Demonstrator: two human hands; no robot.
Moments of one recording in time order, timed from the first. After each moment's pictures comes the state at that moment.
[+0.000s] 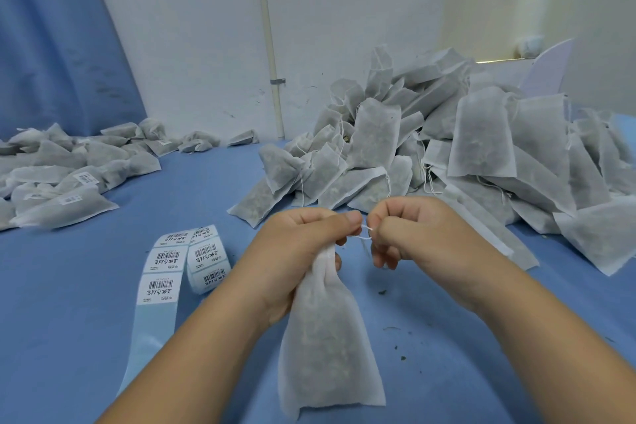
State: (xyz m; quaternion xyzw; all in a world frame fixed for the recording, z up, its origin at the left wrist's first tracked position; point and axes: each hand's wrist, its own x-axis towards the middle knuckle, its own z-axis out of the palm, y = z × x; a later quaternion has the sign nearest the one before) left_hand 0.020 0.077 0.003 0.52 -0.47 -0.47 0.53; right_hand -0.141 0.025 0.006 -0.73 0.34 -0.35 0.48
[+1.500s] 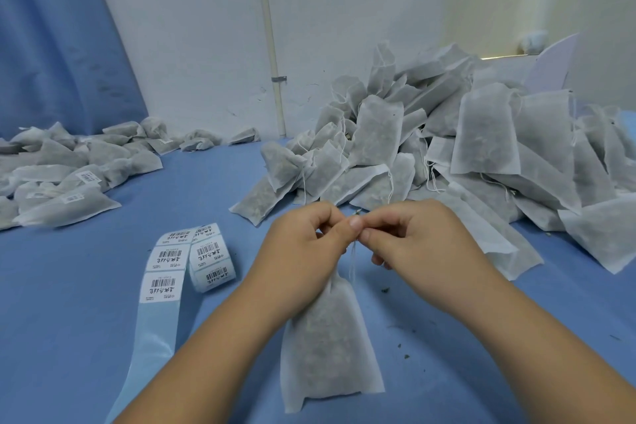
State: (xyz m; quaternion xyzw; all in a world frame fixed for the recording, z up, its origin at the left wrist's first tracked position) left_hand 0.020 0.071 -0.009 0.59 -0.61 -0.21 0.48; right_hand -0.132 0.034 -0.003 -0.76 0.39 -0.40 0.33
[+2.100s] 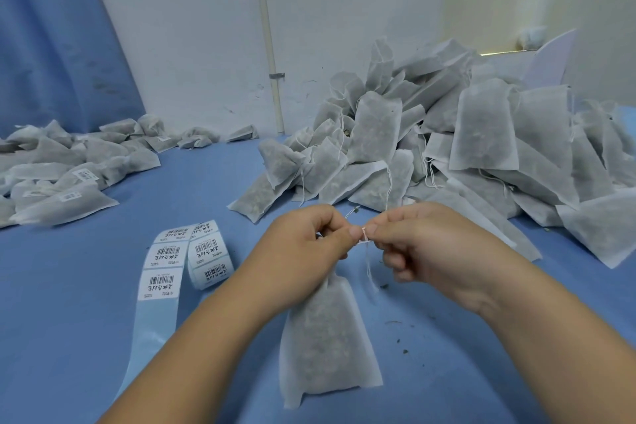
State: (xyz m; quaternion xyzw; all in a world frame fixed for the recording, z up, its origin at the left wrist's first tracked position) left_hand 0.025 0.074 -0.005 0.60 -0.63 -0.24 0.42; right_hand -0.141 0.024 0.001 -0.63 0.41 -0.31 0.59
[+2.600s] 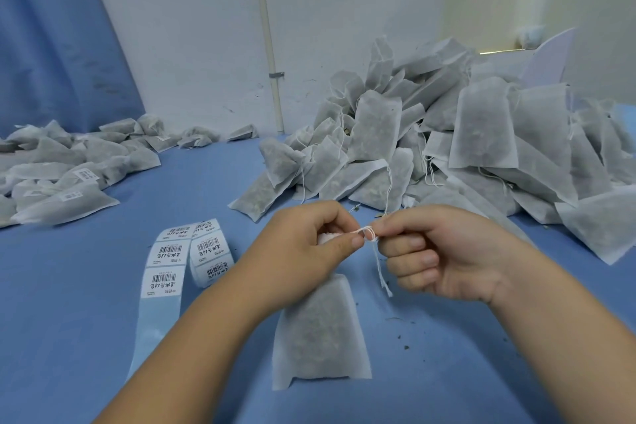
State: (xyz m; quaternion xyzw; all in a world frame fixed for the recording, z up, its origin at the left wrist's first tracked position) left_hand 0.028 0.079 -0.001 0.57 -0.69 -0.21 0.40; right_hand -0.149 0.019 0.010 -0.51 0.34 -0.21 0.76
